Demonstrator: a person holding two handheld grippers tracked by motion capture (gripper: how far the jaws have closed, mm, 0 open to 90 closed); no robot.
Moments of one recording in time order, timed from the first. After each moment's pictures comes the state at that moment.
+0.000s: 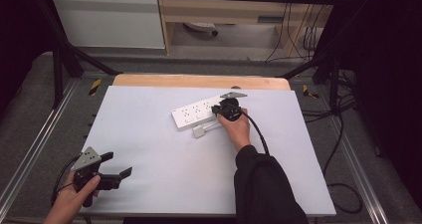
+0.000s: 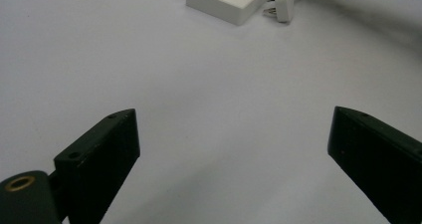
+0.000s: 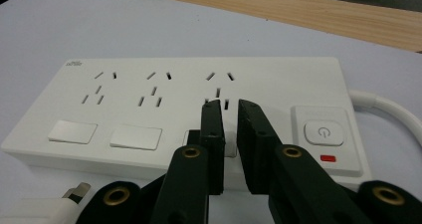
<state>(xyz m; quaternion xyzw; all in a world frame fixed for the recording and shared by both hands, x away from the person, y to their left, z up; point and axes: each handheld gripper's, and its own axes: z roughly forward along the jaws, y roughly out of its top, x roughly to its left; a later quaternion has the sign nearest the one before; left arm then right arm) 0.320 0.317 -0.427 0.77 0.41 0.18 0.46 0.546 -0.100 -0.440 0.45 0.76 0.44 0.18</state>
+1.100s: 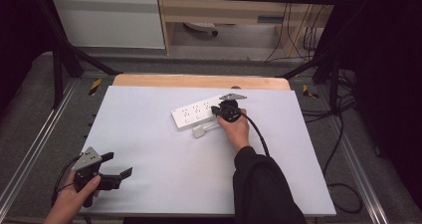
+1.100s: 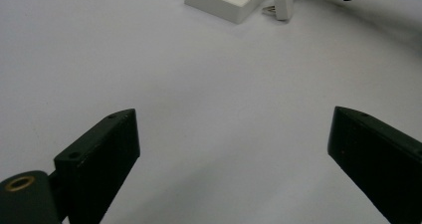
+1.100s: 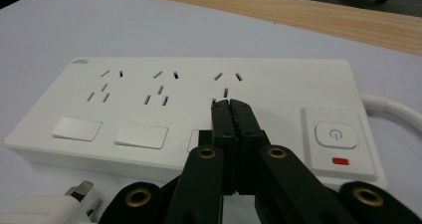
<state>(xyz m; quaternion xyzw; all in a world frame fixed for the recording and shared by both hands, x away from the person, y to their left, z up) 0.320 0.316 -0.427 0.77 0.41 0.18 0.46 0.544 -0.099 -0.446 0.44 0.76 0.45 0.18</state>
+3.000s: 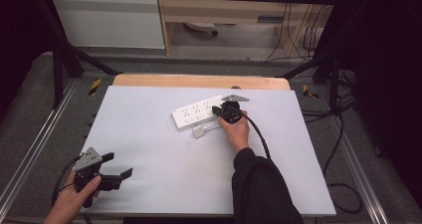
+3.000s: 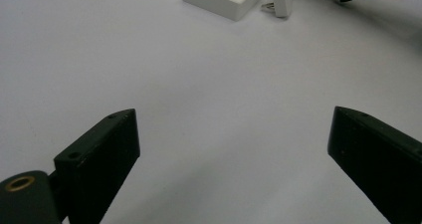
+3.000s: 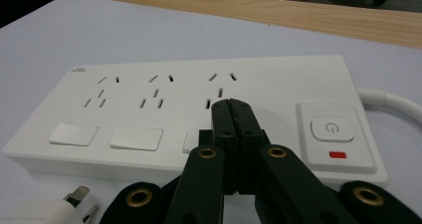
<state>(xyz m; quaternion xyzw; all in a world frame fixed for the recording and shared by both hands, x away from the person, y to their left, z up) 0.320 0.316 -0.428 0.77 0.41 0.18 0.46 0.543 -0.103 -0.452 0.45 0.74 0.47 0.17</state>
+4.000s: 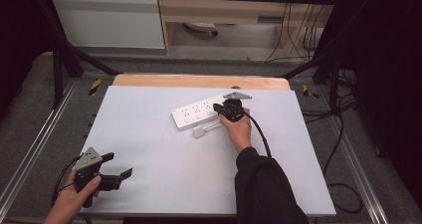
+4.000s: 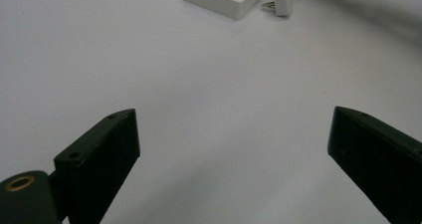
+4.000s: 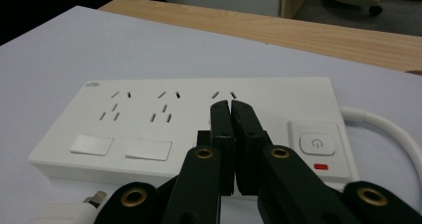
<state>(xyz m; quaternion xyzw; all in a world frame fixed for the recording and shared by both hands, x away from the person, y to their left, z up) 0.320 0.316 -0.428 0.77 0.41 0.18 0.46 0.538 -0.108 -0.434 0.44 0.74 0.48 0.18</state>
